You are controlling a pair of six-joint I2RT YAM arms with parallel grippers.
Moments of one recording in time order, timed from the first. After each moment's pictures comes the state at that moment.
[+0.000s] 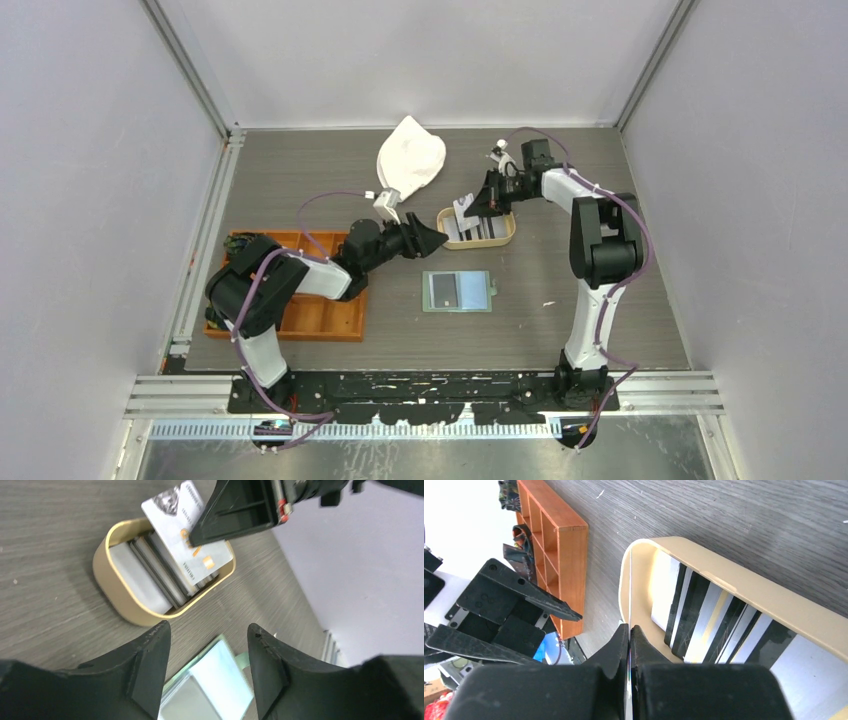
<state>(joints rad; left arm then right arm) -0.67 1.79 0.68 0.96 0.21 -0.73 0.12 2.05 1.44 -0.46 -0.92 0.26</state>
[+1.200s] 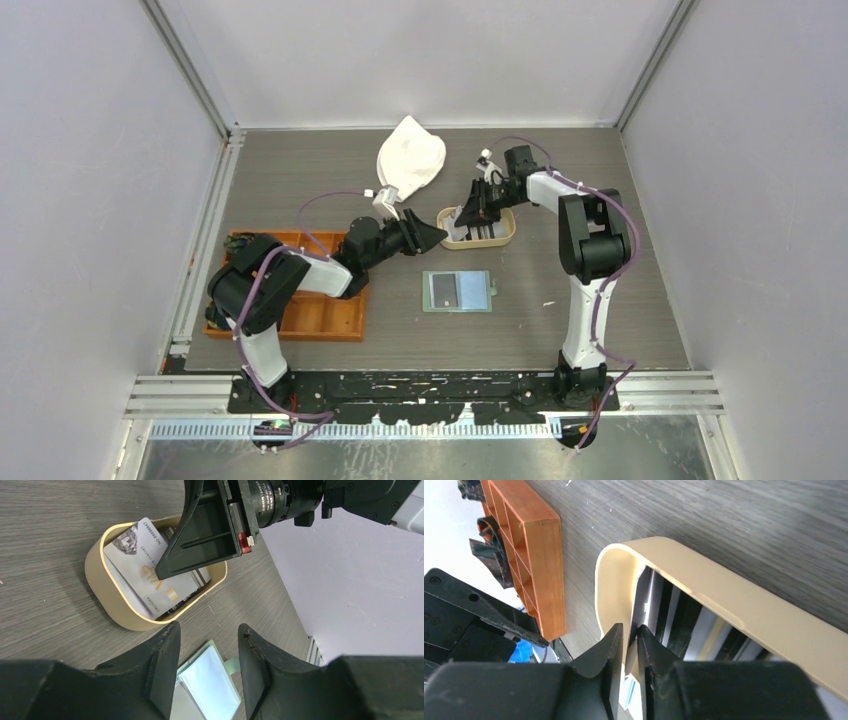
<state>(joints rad) -0.65 1.81 0.70 1.02 0.24 -0.82 0.17 2.11 1.45 -0.46 -0.87 0.25</state>
